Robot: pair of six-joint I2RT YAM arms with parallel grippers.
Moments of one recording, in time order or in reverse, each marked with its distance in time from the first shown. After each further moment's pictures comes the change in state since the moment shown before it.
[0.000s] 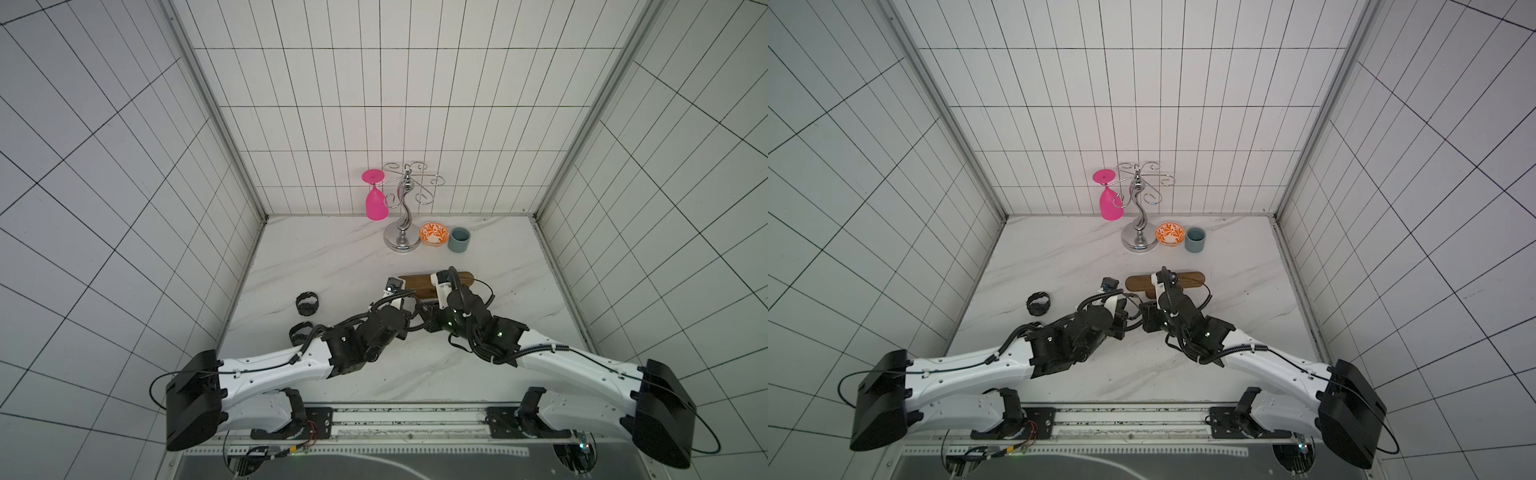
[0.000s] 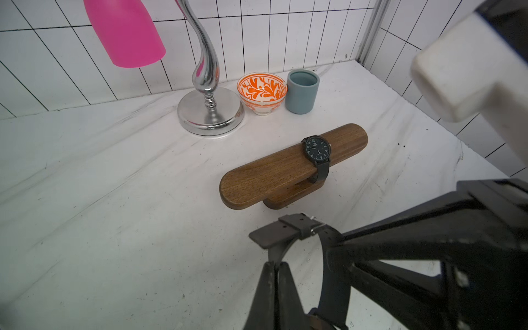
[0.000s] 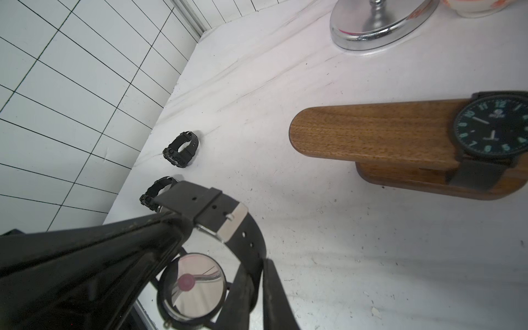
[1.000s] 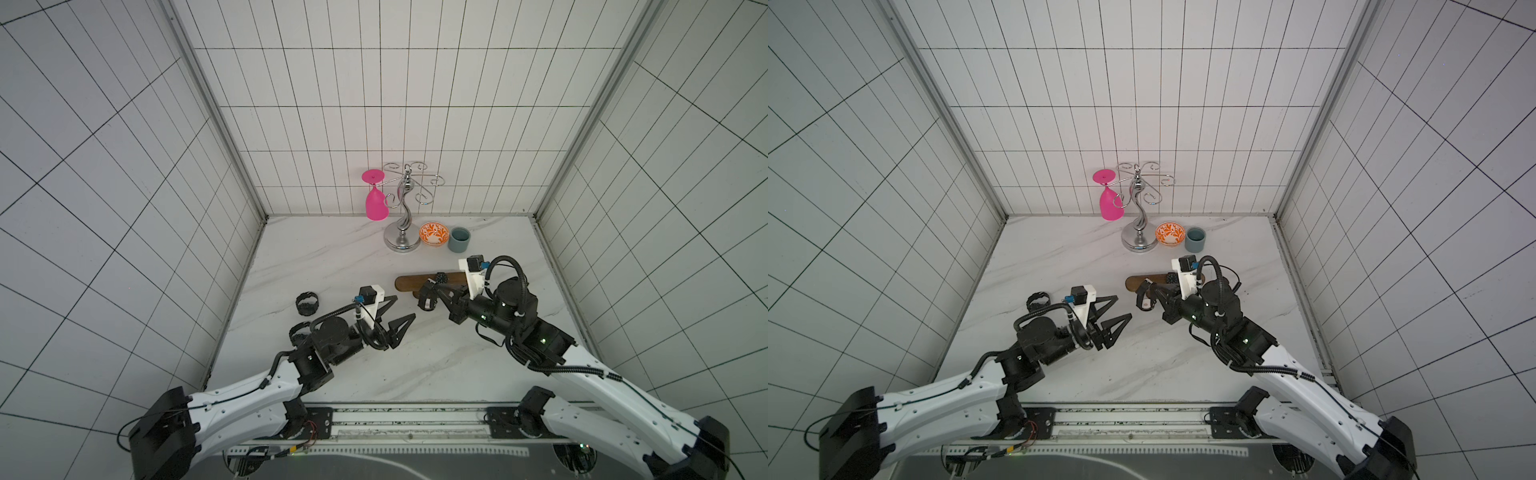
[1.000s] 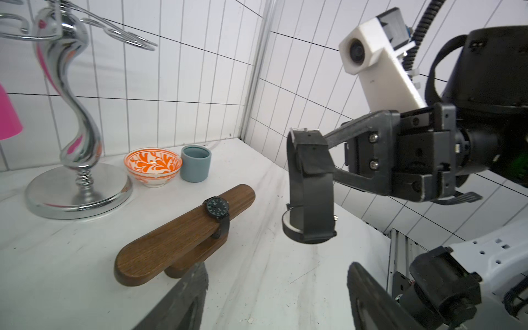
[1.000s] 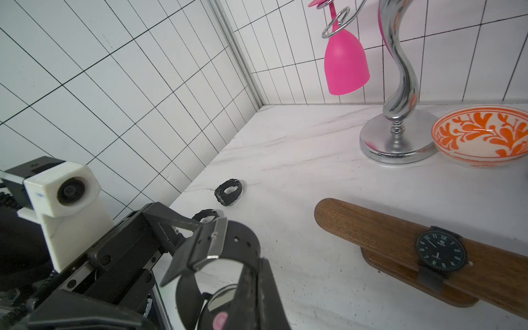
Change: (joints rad) left arm 0.177 -0.271 -0.363 0.621 0.618 0.094; right arm -0.177 -0.288 -0.001 0.037 -0.256 -0.240
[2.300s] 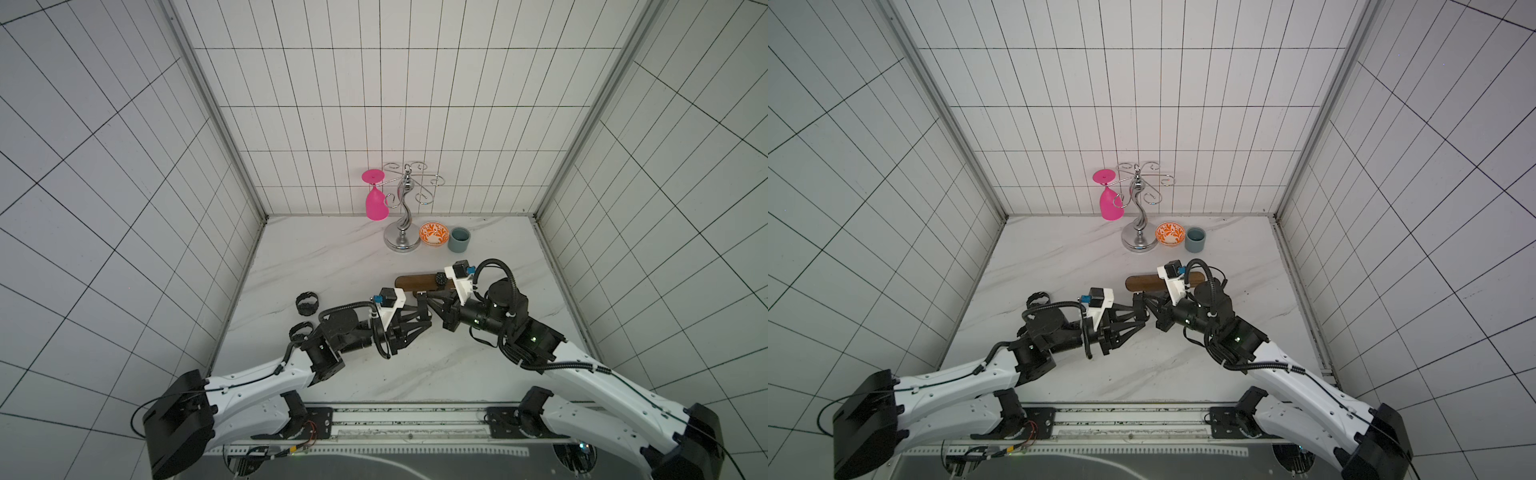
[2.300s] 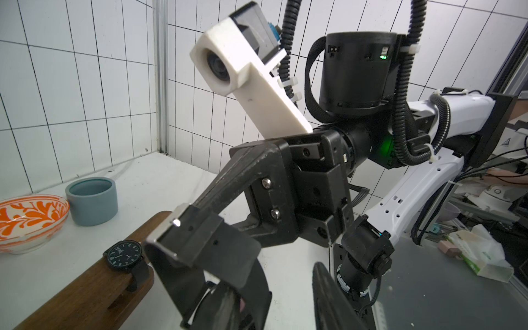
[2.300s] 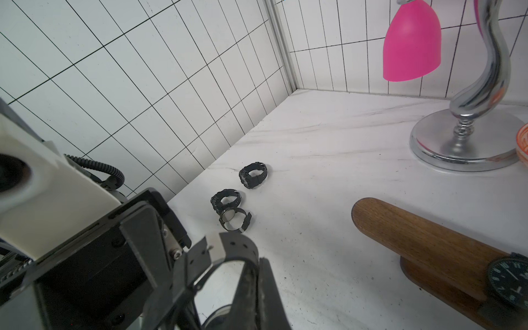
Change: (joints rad) left arm 0.000 0.128 0.103 0.071 0.319 0.067; right arm 0.041 0.057 -0.018 0.063 -0.119 -0.061
